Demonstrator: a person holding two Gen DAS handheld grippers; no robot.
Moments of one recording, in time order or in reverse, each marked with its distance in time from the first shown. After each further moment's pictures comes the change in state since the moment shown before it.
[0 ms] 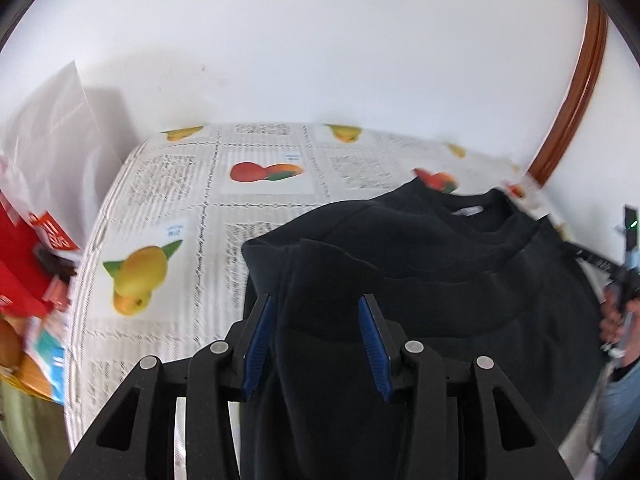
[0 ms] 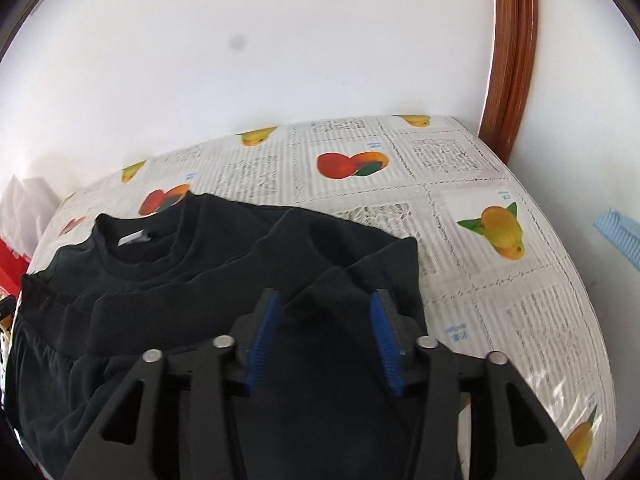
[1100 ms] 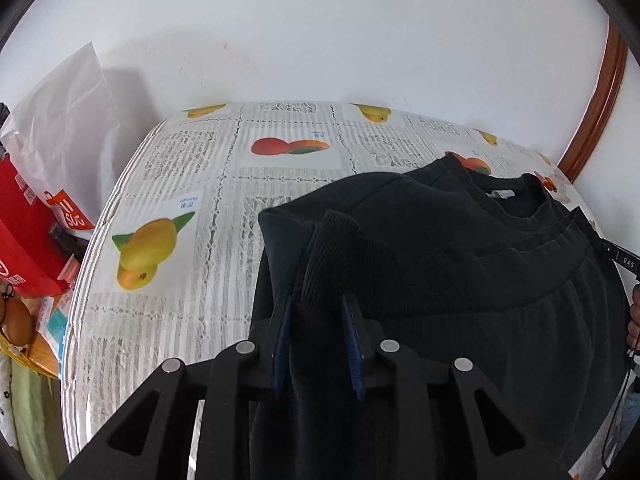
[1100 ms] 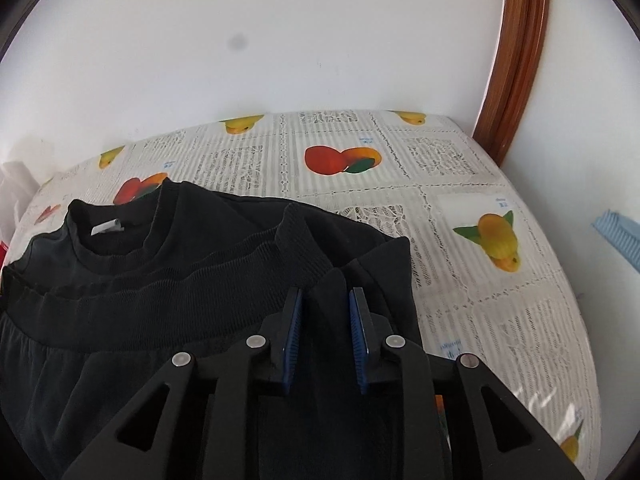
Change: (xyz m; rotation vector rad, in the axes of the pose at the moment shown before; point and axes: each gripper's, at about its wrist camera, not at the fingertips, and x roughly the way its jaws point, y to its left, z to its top) left arm 0.012 -0.001 -0.015 -0.047 0.026 0.095; right arm 0.012 0.011 0.001 -0.046 0.019 -0.096
